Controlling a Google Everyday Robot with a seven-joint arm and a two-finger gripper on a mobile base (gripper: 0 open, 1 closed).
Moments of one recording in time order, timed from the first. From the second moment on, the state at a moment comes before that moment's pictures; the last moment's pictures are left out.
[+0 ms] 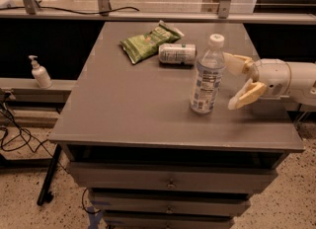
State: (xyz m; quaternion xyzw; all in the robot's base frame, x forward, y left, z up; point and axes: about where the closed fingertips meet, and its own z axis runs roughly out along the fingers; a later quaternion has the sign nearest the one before) arm 0.546 -0.152 0.900 -0.48 0.52 0.48 0.51
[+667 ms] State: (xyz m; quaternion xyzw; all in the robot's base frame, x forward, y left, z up) arm 0.527 -0.253 0.970 -0.42 0.53 0.36 0.65
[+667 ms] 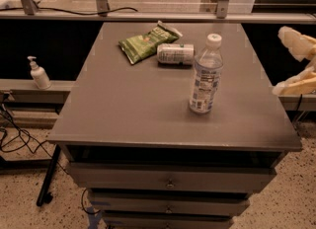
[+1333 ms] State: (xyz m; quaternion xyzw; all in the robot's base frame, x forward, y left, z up) arm 0.477 -0.379 1.050 -0.35 0.51 0.21 0.76
